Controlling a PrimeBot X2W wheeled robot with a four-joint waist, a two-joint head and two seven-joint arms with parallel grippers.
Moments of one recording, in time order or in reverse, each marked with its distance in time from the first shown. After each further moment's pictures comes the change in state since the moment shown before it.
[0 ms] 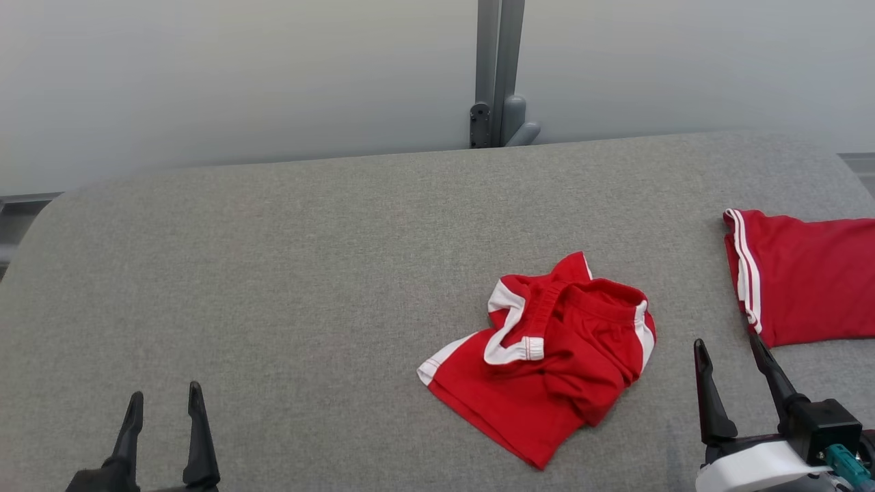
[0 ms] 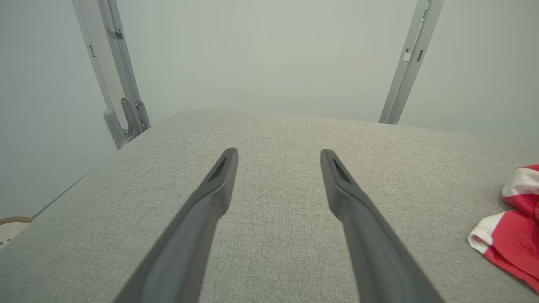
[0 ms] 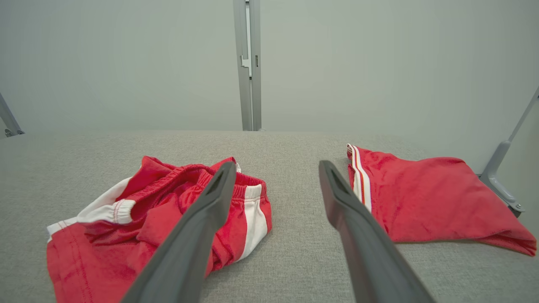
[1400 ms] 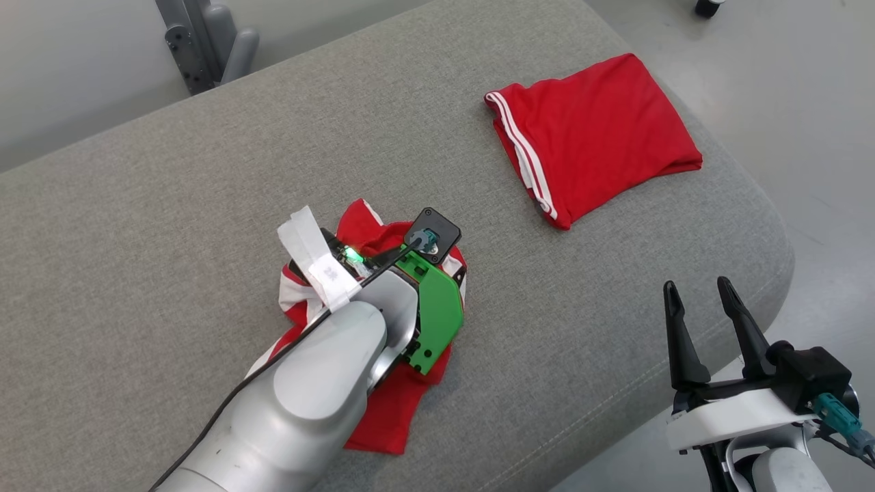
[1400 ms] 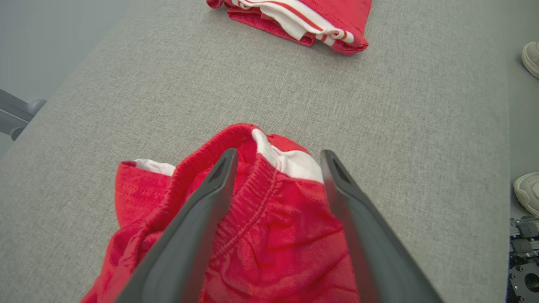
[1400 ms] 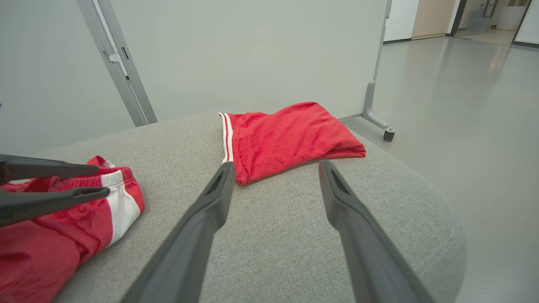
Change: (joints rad) left arm -0.902 -0.004 -0.949 0.549 -0.178 0.030 0.565; right arm -0.138 -0.001 0.085 0.008 0.140 0.000 0.000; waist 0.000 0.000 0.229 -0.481
